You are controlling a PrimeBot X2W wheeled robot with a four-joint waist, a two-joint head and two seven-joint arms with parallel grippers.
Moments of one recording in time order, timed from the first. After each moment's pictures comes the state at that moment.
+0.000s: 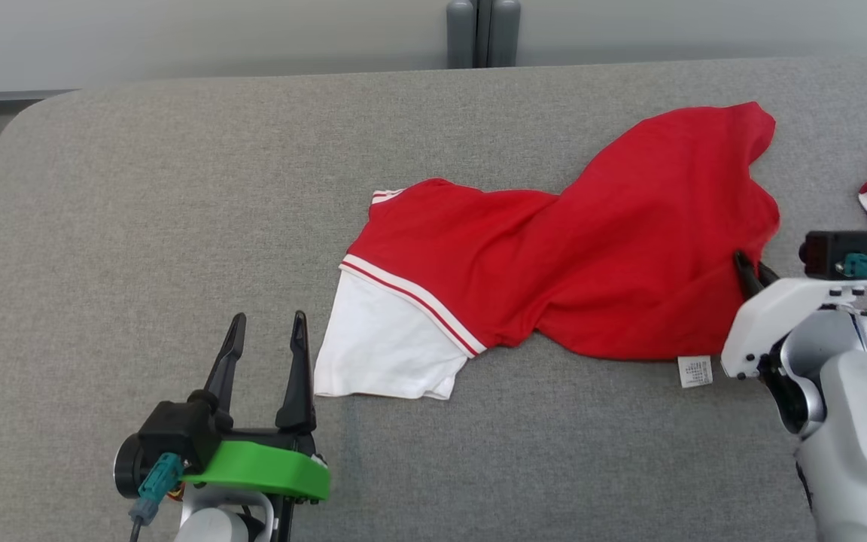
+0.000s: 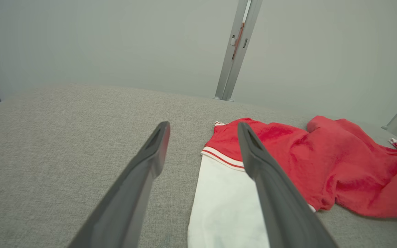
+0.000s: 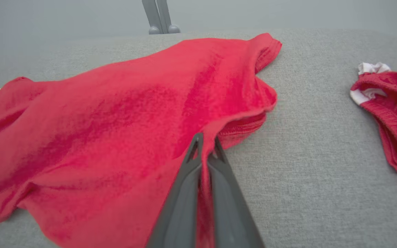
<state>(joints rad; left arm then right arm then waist) -0.09 0.05 -0.23 0.15 -0.33 -0.01 -0.26 -0.39 -0.19 -0.05 0.47 0.22 0.13 0.18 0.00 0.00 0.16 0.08</state>
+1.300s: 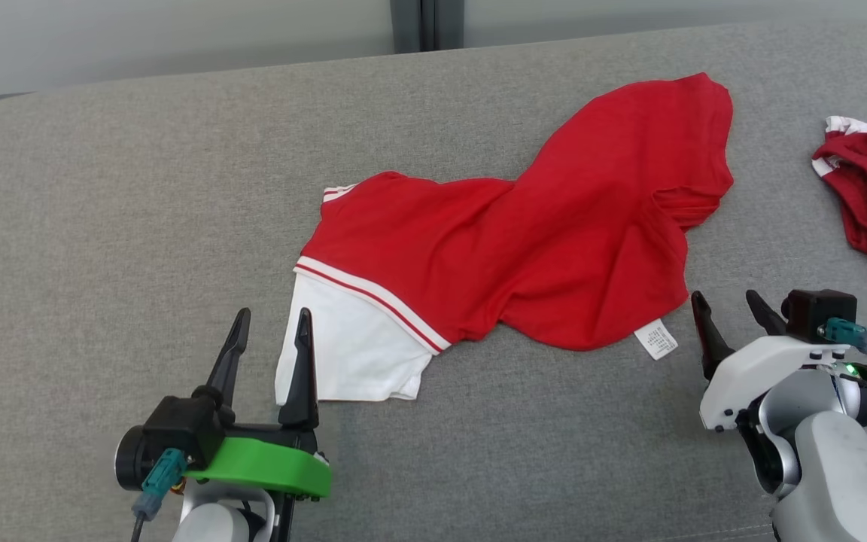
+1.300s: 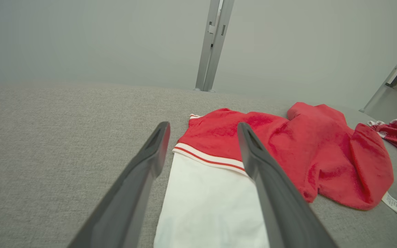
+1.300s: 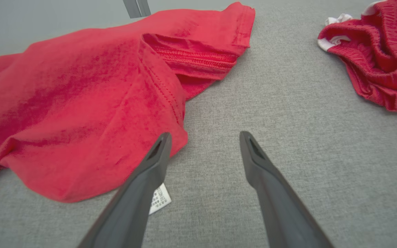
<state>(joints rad) -0.10 0.05 -0.23 0.16 -0.31 -0.02 -0.26 -0.24 -0.09 -0.09 0.34 0.15 0.13 0.10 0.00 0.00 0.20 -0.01</state>
